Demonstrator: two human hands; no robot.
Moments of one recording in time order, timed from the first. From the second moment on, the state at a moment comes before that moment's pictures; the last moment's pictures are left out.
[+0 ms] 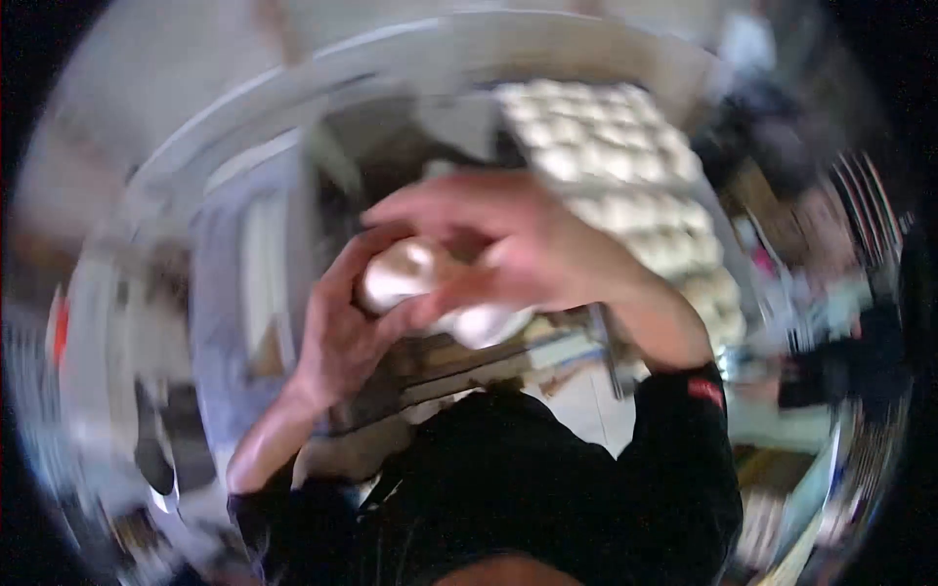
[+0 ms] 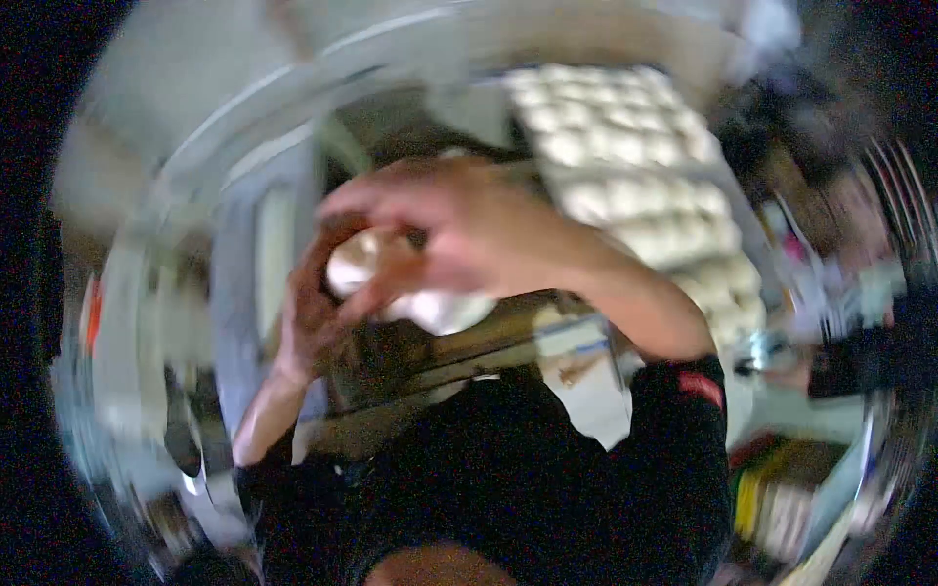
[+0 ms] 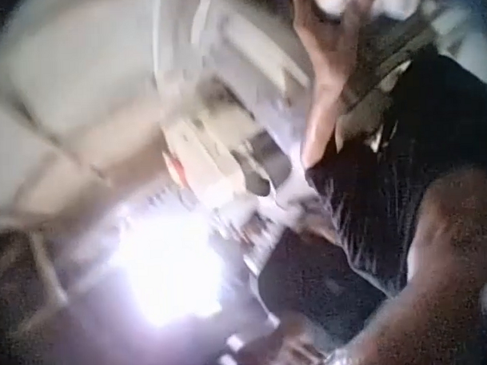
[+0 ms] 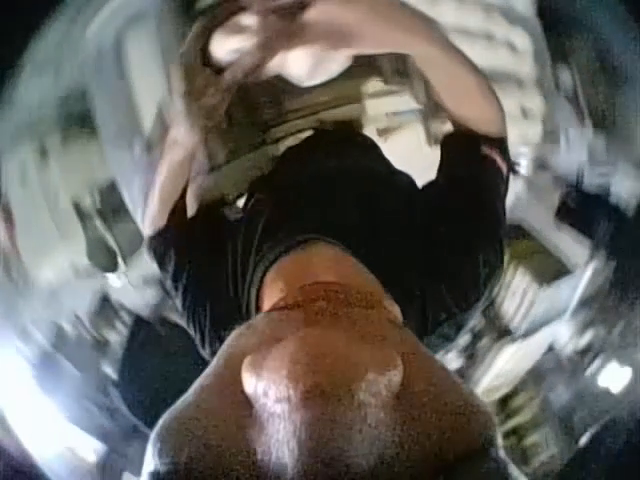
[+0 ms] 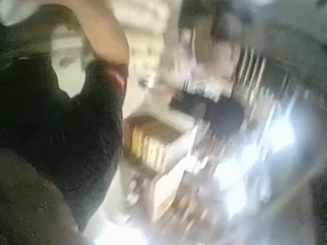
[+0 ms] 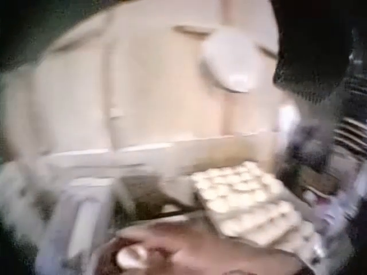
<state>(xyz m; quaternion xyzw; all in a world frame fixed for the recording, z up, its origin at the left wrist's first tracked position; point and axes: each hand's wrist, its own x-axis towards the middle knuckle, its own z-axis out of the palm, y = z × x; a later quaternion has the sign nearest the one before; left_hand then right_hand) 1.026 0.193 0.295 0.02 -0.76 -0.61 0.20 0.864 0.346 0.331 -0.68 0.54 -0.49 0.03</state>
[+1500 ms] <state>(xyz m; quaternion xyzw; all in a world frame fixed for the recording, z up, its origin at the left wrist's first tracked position) 0.724 0.765 0.181 -0.07 -0.92 -0.35 0.14 0.873 1.052 0.072 0.24 0.68 -0.69 0.00</state>
